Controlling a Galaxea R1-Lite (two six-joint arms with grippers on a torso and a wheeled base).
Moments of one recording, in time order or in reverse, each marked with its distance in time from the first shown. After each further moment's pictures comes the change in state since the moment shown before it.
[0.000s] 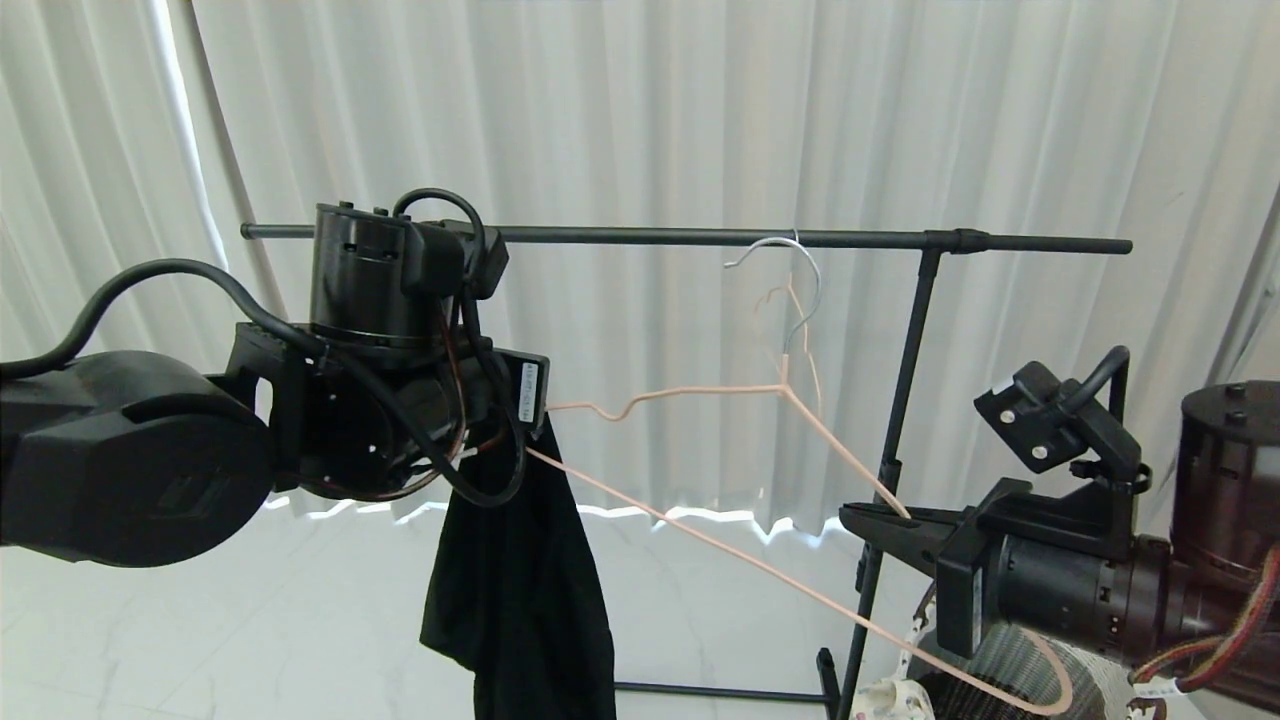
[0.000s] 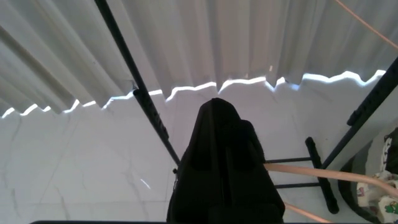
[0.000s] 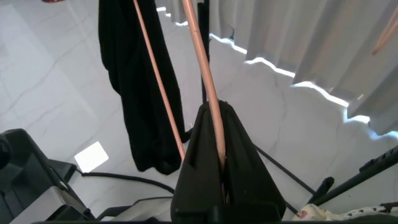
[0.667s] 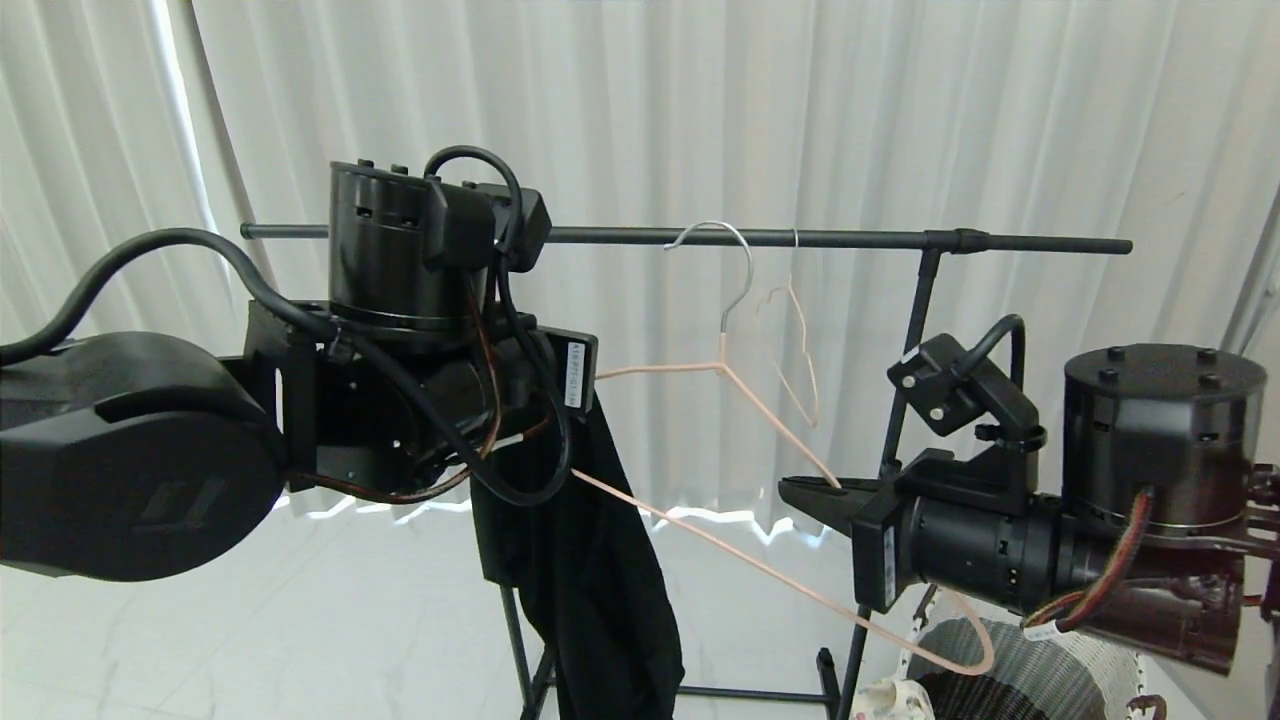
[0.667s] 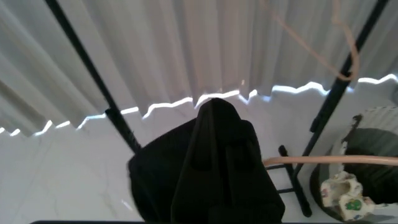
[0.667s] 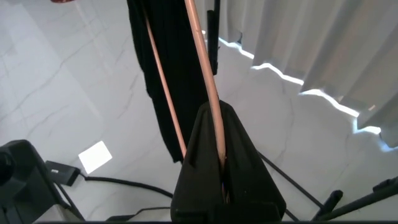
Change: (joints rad) left arm -0.112 -0.003 -0.069 -0.001 0.000 -0.022; right arm 0.033 0.134 -0.137 -0.004 0.000 0.001
